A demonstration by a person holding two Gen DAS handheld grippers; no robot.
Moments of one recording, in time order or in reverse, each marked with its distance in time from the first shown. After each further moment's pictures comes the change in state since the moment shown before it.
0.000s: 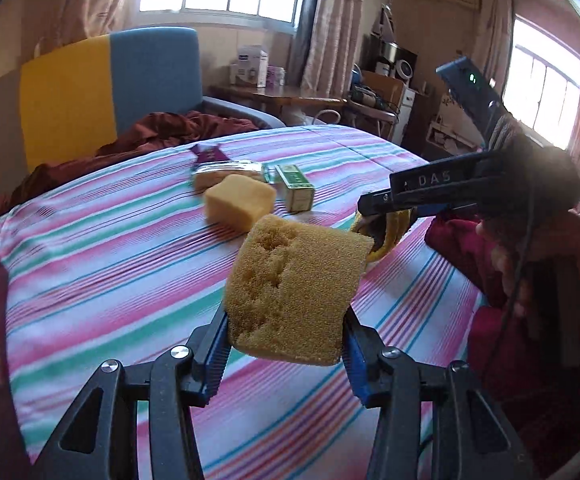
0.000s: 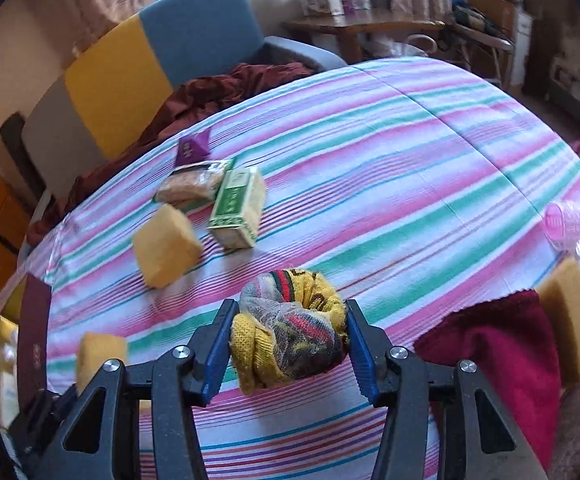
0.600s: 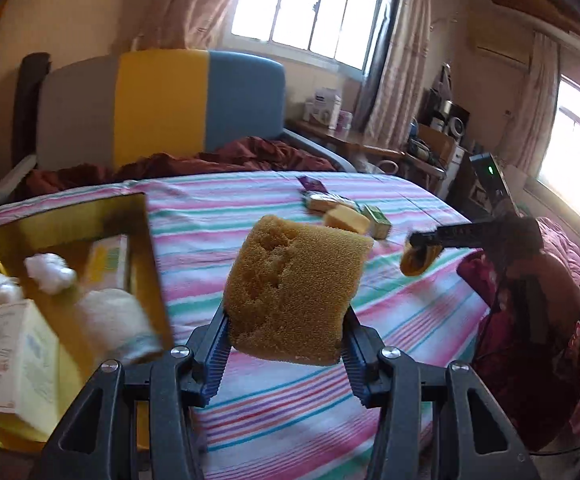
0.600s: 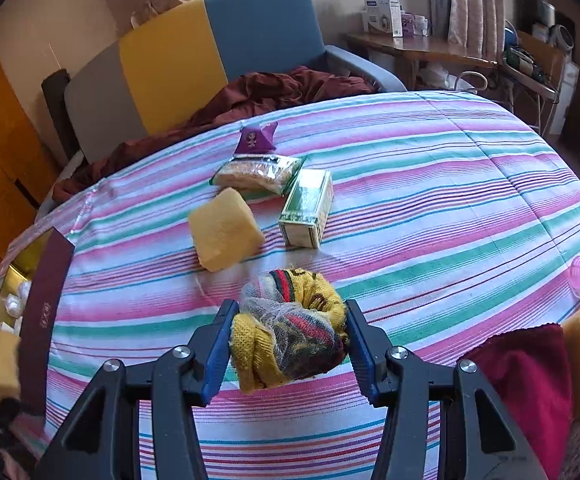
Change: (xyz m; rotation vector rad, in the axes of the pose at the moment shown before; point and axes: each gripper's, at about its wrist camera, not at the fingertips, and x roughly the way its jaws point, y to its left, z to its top) left arm -0.125 0.082 -0.044 -0.177 -0.143 0.147; right arm -0.001 0.032 -0.007 -0.156 -0.016 0.050
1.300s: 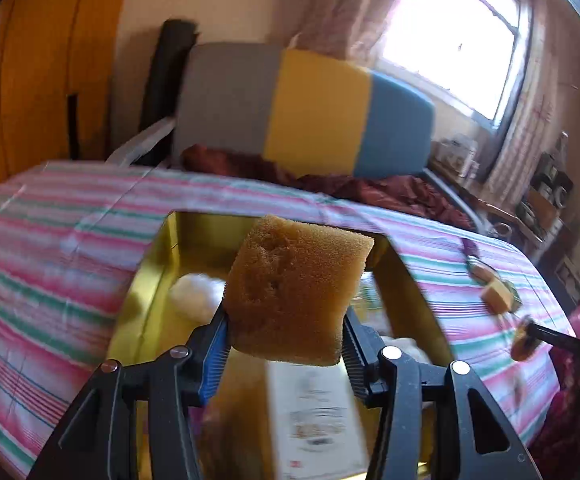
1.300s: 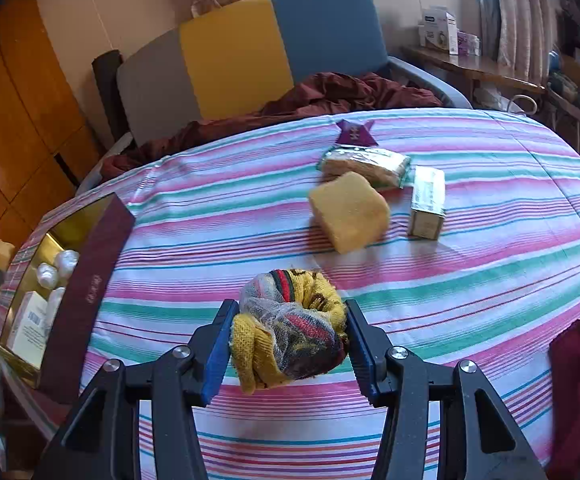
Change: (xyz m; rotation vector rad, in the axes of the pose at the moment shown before) left arm -0.050 0.198 0.018 -0.306 0.001 0.322; right arm -0.005 0.088 -0.023 -0.092 -0.050 0.136
